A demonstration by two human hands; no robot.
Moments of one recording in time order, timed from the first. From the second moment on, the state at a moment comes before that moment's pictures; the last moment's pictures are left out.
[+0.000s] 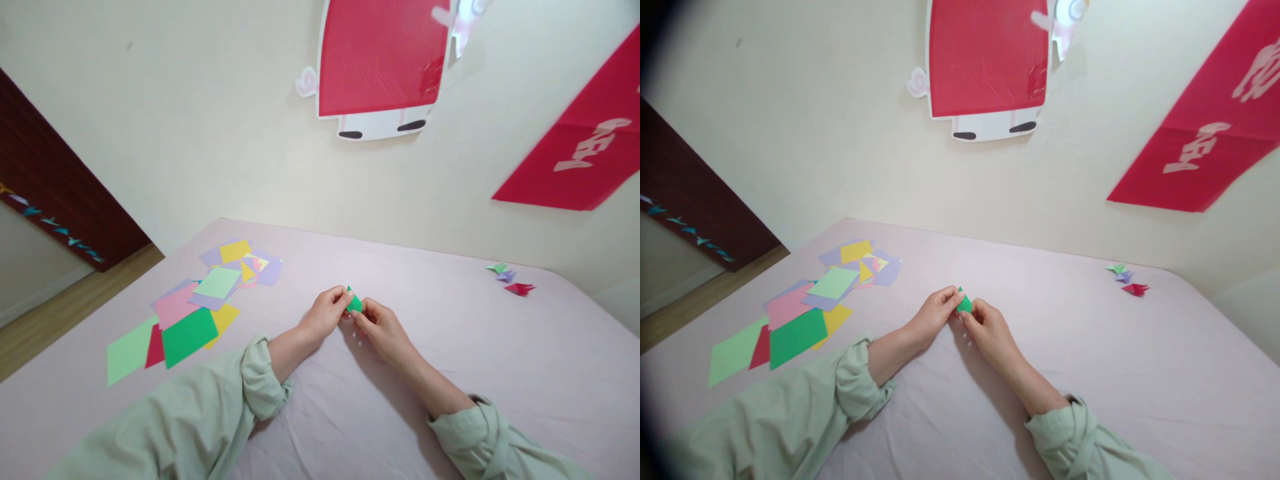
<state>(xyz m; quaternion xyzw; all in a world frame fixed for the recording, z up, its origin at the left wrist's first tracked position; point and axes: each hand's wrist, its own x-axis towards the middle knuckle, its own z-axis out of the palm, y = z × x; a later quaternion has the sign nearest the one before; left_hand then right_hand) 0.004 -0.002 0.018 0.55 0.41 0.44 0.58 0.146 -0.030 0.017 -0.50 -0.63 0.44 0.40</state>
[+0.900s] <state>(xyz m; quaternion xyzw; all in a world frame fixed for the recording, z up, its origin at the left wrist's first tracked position) 0.007 -0.015 0.007 0.77 0.47 0.29 0.32 0.159 -0.059 0.045 -0.60 -0.72 0.32 0.16</state>
